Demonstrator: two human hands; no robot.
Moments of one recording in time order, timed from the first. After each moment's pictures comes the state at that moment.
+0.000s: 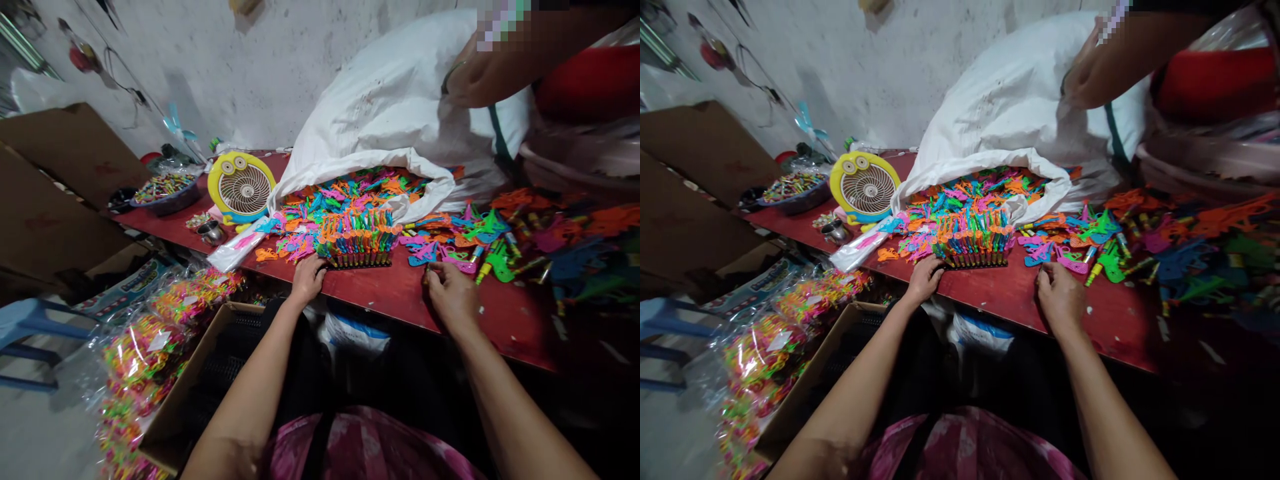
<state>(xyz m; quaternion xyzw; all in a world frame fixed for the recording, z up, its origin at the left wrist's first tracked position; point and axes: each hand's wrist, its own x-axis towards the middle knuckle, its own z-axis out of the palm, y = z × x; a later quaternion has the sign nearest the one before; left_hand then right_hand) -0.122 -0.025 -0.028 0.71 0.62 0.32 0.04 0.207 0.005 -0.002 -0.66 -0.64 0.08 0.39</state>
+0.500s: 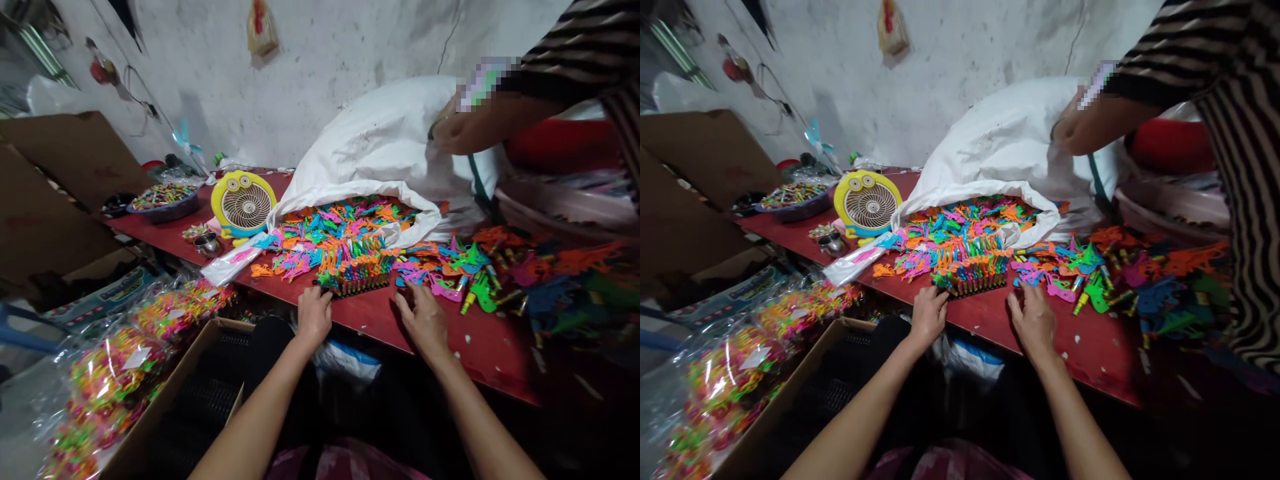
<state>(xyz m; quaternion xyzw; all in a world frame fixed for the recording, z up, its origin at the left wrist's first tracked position) -0.060 -0.066 -0.009 0.67 0.70 0.25 -0.03 0.185 0.003 -0.001 -0.53 -0.73 0.02 0.42</state>
